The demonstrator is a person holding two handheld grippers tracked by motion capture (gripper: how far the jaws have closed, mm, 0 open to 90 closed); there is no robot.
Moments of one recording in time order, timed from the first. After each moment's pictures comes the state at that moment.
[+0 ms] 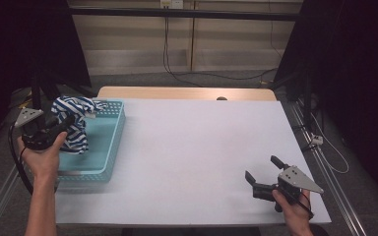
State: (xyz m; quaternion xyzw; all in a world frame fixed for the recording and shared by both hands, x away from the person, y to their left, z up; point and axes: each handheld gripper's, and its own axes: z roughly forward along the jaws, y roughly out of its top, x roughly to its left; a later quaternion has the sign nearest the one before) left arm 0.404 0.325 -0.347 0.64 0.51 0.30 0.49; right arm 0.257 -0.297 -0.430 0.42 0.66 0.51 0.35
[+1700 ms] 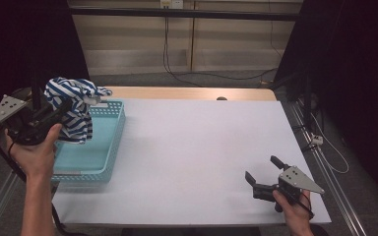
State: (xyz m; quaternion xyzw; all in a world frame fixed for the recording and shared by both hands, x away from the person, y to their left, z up) left arm 0.370 0.299 -0.281 0.61 0.44 0.32 0.57; right arm 0.256 -0.298 -0.429 0.42 0.66 0.52 0.34
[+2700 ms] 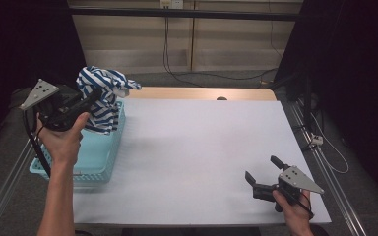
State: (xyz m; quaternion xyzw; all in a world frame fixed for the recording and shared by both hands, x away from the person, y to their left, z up) left arm 0.392 0.239 -0.265 0.63 0.40 0.27 0.61; right arm 0.256 -0.297 -0.429 0.42 0.66 0.52 0.35
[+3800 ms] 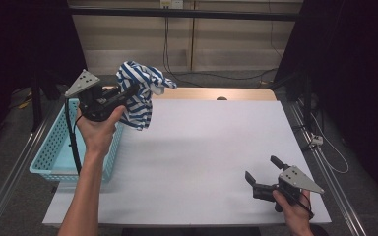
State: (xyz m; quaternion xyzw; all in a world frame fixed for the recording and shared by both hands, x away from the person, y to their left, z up) left arm 0.412 0.166 -0.259 0.66 0.35 0.22 0.63; right arm 0.256 -0.298 -0.429 0.42 0.66 0.52 0.35
